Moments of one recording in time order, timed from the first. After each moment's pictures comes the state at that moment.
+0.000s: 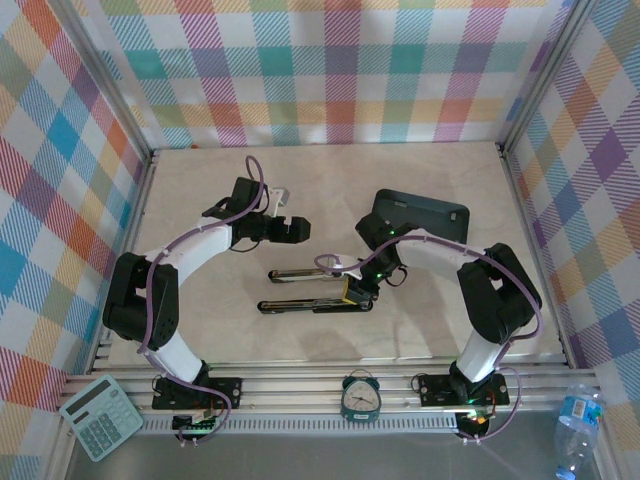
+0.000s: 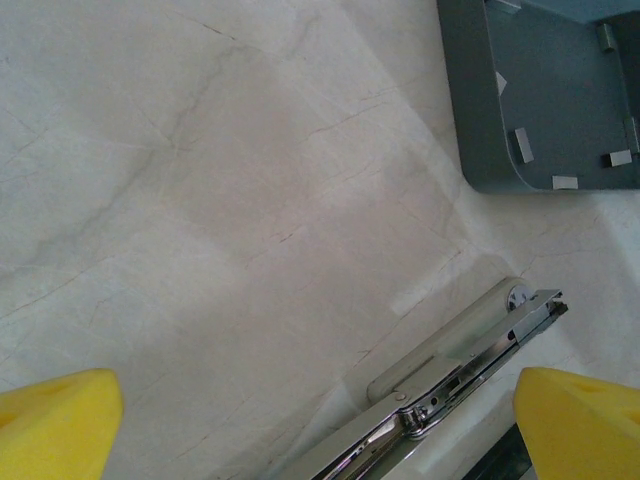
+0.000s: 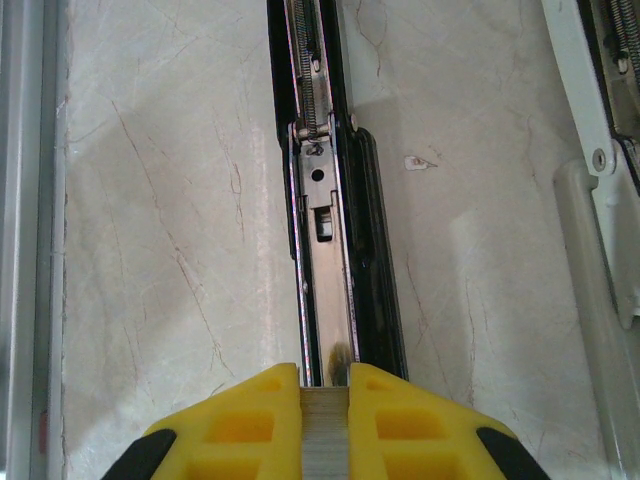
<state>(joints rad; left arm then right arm) -0.35 1.65 1.13 -0.38 0.41 -0.24 0.62 1.71 1.06 -0.73 -0.60 -0.80</state>
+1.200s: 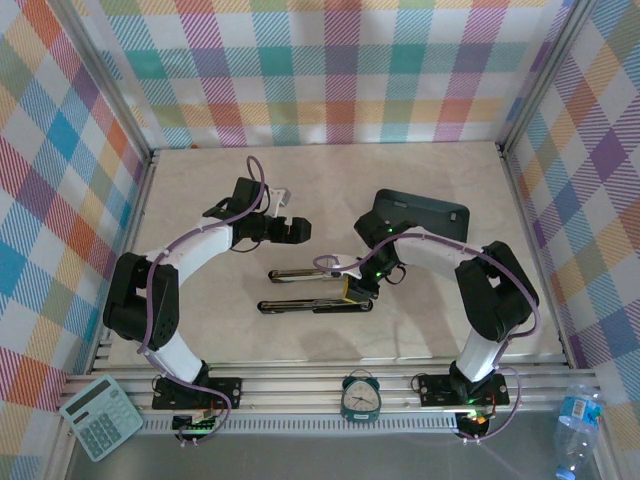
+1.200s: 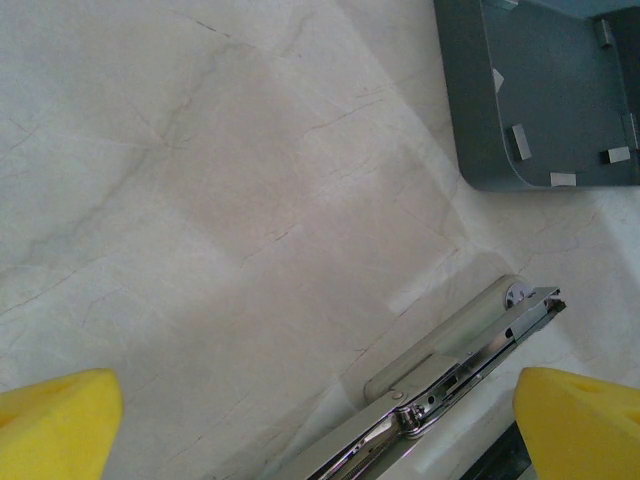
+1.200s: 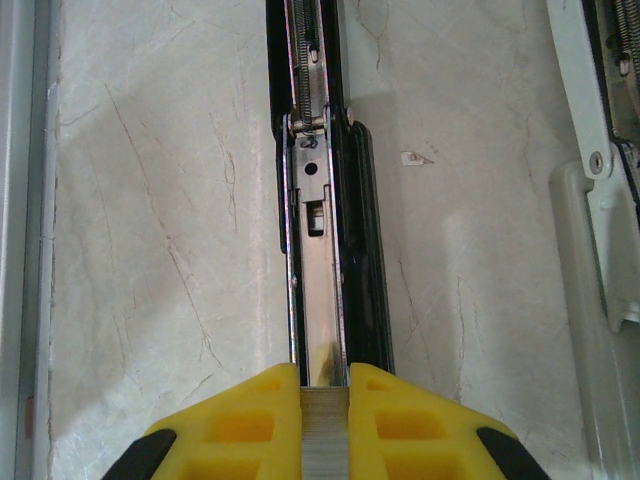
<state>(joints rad) -0.36 1.65 1.13 -0.38 0.41 -0.24 0.62 1.73 1.08 -0.76 -0.58 -0.85</state>
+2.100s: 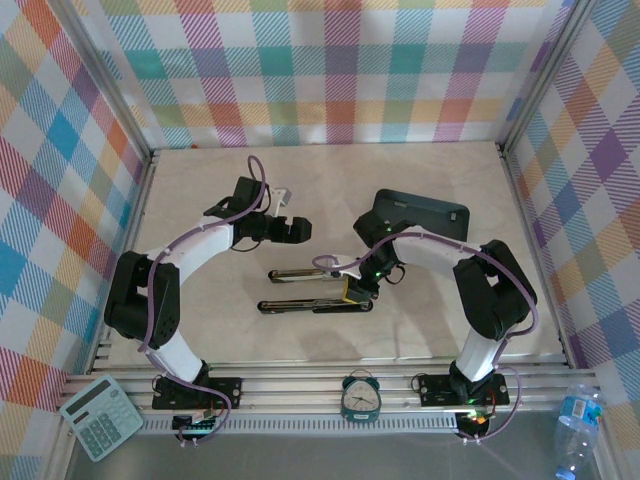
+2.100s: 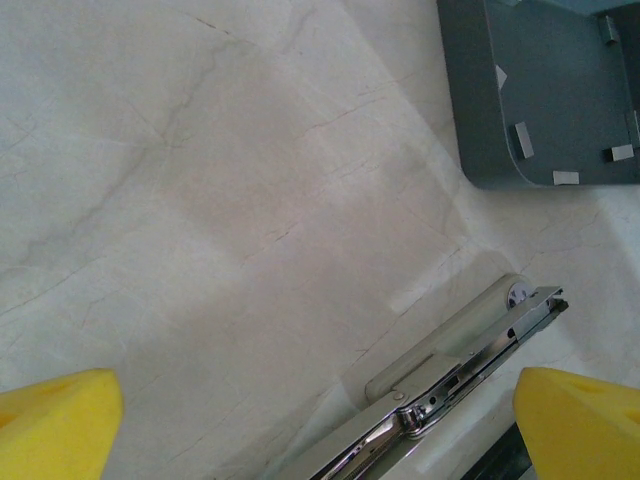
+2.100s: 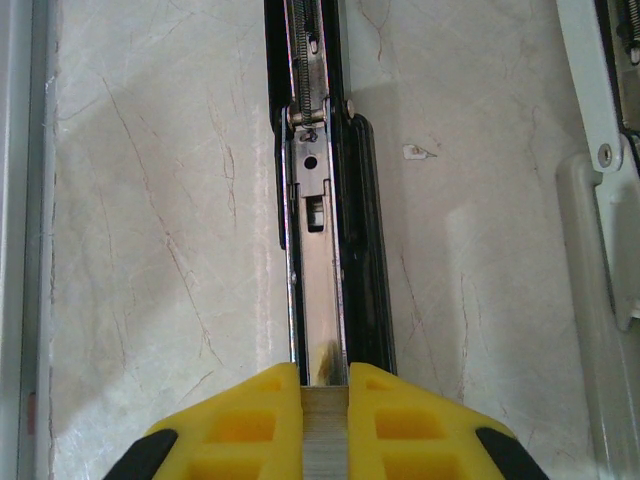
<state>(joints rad) -0.36 1.66 1.14 -0.39 0.41 -0.24 0.62 1.74 1.09 -0.78 -0.57 -0.85</state>
